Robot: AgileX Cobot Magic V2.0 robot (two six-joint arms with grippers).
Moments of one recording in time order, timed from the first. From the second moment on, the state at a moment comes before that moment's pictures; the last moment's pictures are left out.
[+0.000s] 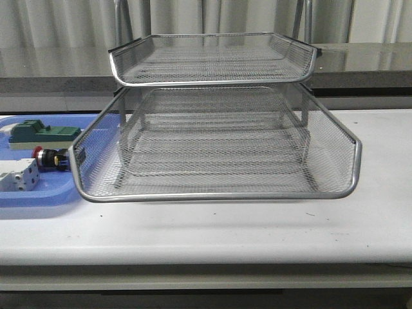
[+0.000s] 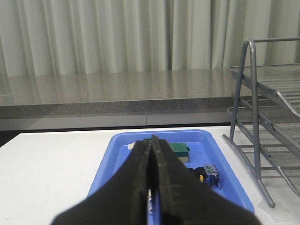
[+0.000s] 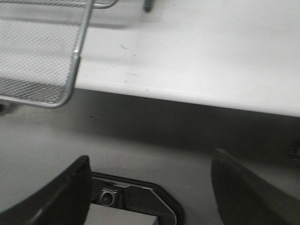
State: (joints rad) left arm 0.02 0.00 0.00 0.01 0.00 -0.04; right arm 0.08 0.80 -0.66 0.21 0.88 -0.08
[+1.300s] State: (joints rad) left arm 0.02 0.00 0.00 0.01 0.00 -0.04; right arm 0.08 0.45 -0.67 0.00 0.98 0.09
